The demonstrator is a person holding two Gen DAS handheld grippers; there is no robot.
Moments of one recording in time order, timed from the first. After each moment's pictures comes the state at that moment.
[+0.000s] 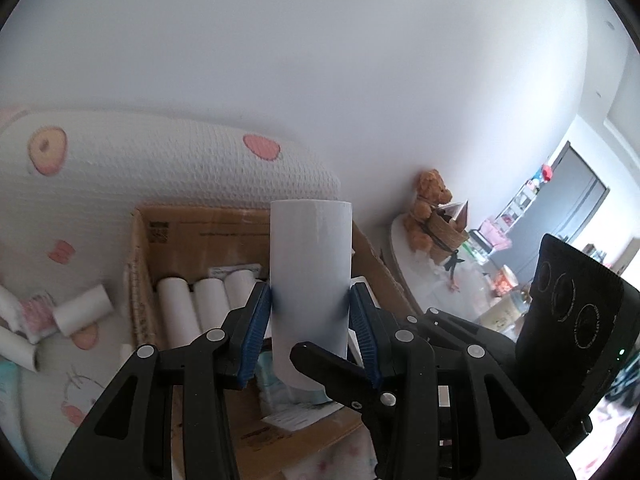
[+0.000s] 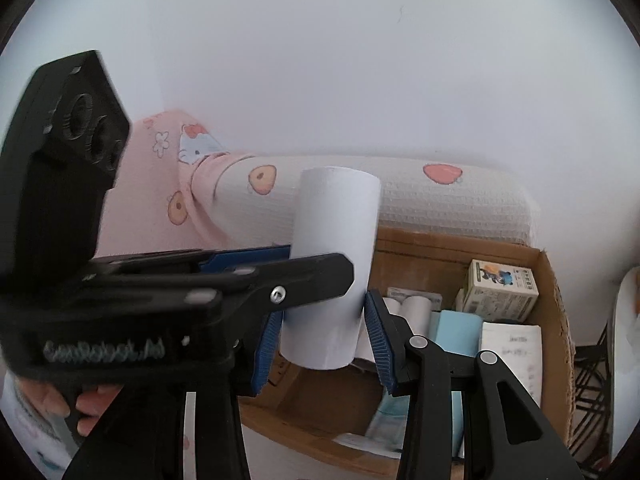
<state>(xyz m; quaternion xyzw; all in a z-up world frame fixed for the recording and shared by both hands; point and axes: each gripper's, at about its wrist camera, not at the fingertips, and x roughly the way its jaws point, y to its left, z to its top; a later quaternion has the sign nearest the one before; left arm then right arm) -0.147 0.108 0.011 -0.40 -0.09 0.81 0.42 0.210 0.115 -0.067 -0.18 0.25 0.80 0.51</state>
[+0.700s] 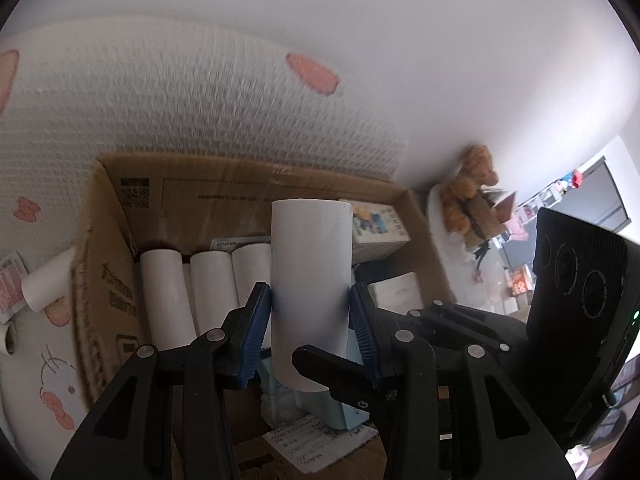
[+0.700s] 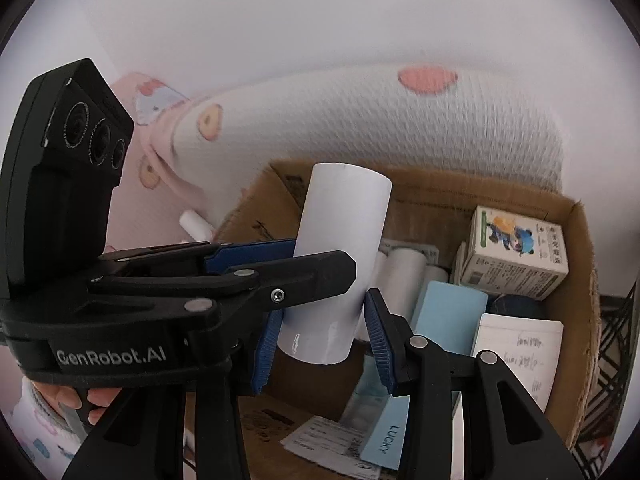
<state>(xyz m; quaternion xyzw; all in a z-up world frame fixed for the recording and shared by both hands) -0.225 0.164 -0.056 -0.52 -0.08 0.77 0.37 0.236 0.221 -0.117 -0.27 0.40 0.76 0.44</state>
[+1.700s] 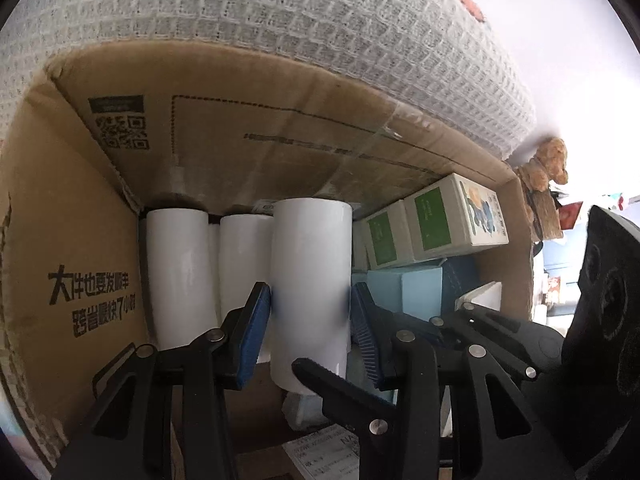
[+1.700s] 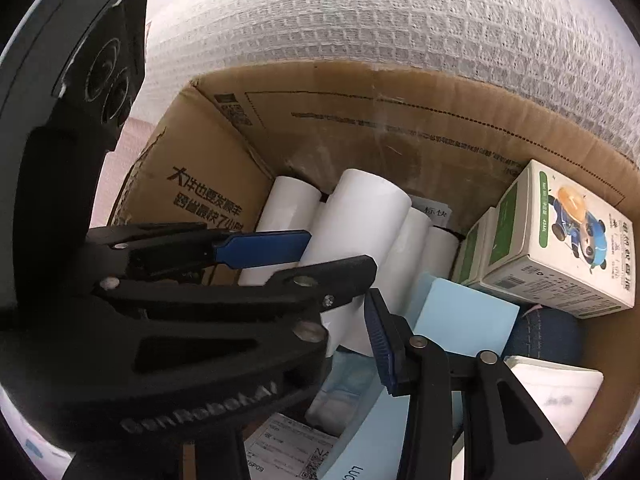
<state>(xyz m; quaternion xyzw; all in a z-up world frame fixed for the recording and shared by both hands) -0.265 0.187 -0.124 -0.64 -0.07 0.71 0.28 0.221 0.284 -0.187 -0.37 0.47 0.70 0.38</state>
